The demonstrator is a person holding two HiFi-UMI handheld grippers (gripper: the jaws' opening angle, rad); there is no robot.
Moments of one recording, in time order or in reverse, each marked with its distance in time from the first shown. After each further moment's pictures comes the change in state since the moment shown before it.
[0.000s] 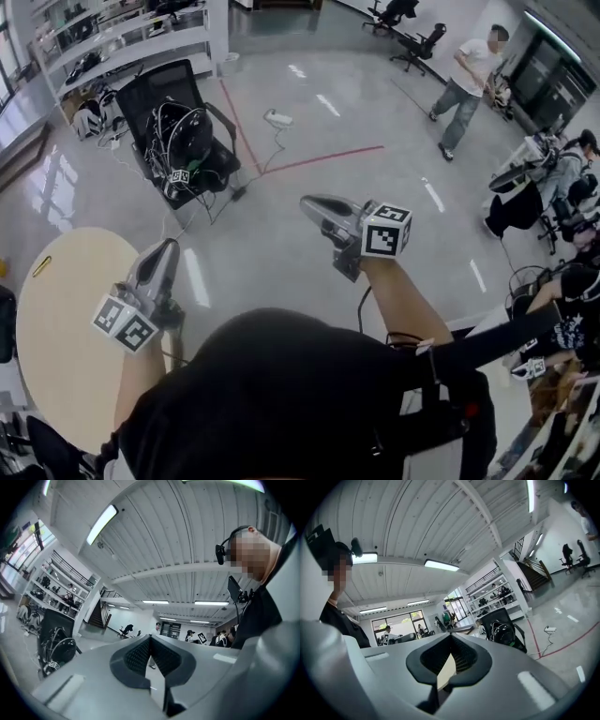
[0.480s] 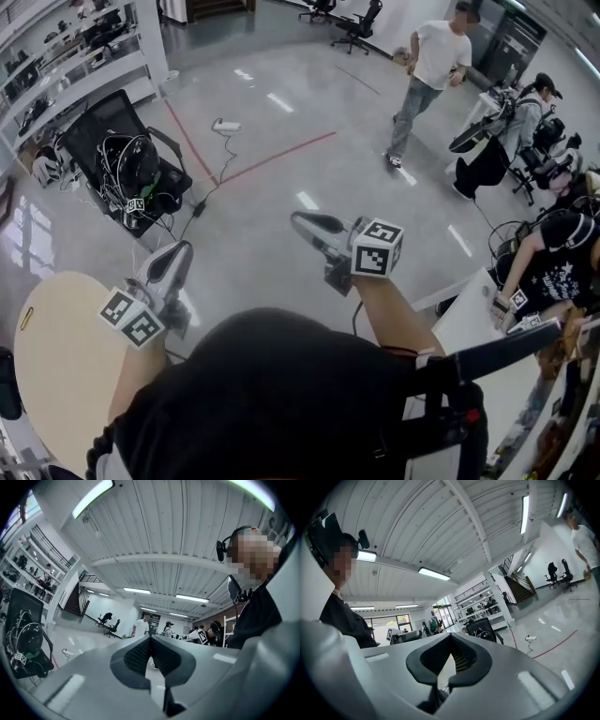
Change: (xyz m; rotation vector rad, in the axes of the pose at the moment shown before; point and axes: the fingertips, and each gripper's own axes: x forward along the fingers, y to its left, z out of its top) left arm 0.121 -0.092 -0.066 -0.034 0.138 -0.281; right arm -0.131 -0.025 -0.008 -0.046 -0.112 -0.186
